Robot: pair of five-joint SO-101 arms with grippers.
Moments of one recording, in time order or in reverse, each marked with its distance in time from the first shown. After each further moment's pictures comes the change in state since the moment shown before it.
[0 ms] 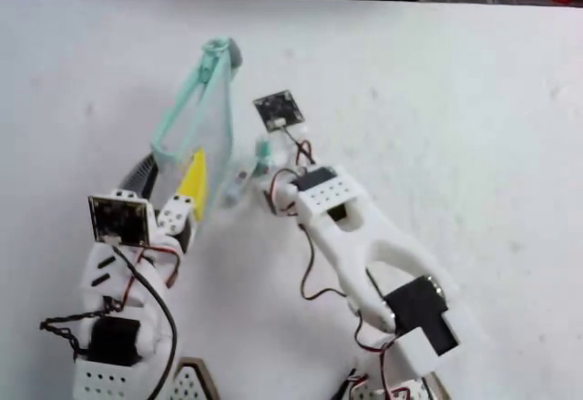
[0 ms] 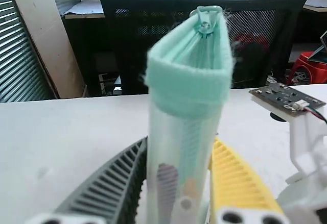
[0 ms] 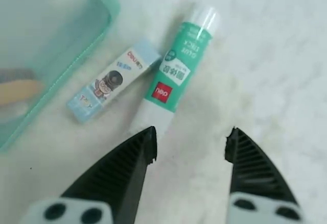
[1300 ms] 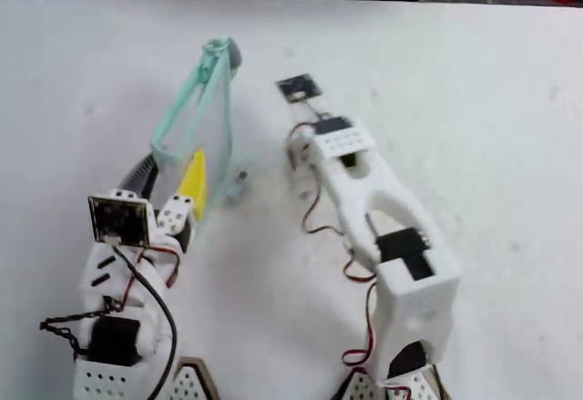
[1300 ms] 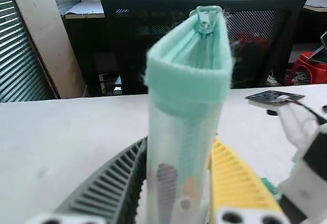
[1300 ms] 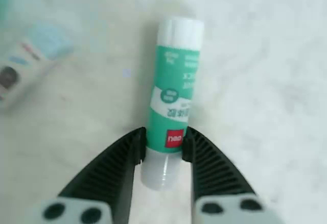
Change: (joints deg) left arm -0.1 0.0 0.0 0.0 0.0; right arm 13.5 17.8 -26.6 26.1 12.0
